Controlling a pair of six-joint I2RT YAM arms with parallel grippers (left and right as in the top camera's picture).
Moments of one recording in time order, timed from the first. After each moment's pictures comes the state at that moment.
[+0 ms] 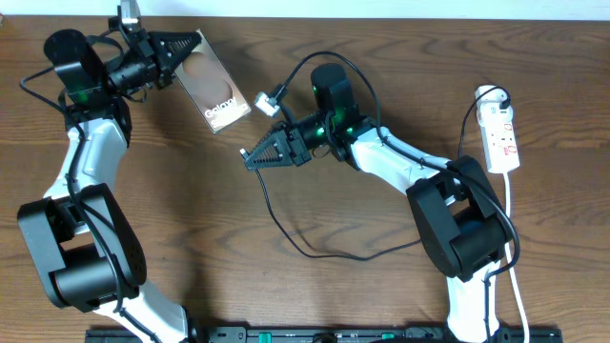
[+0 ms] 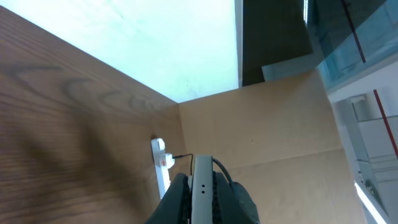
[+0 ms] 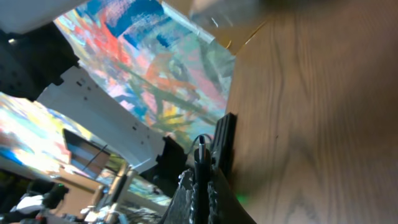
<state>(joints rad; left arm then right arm) 0.28 1.85 1.27 0.54 1.27 -1.24 0.56 2.12 1.39 0.38 -1.51 0.58</state>
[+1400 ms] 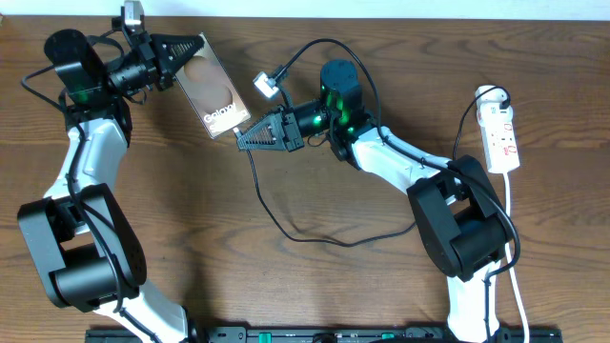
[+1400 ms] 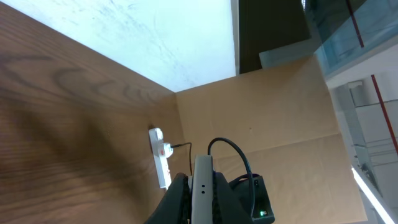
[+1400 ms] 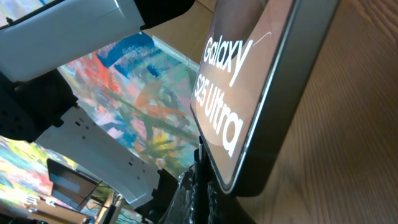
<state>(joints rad) 0.28 1.86 1.27 0.54 1.33 -1.22 0.55 2.12 1.39 0.69 -1.40 0.88</state>
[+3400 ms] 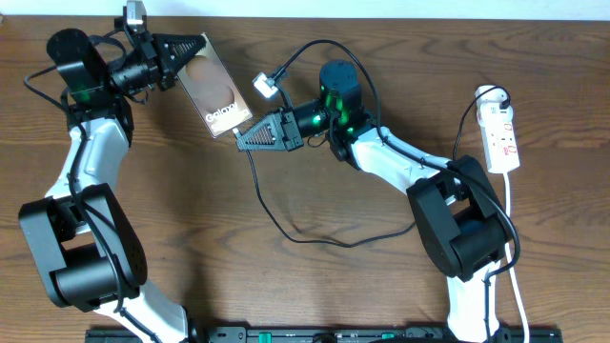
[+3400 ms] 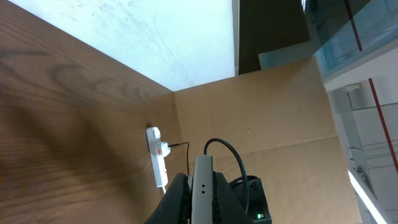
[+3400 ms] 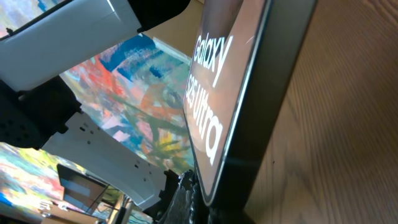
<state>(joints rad) 0.27 1.85 1.27 0.54 1.33 -1.24 0.55 2.12 1.39 0.69 -1.40 0.94</state>
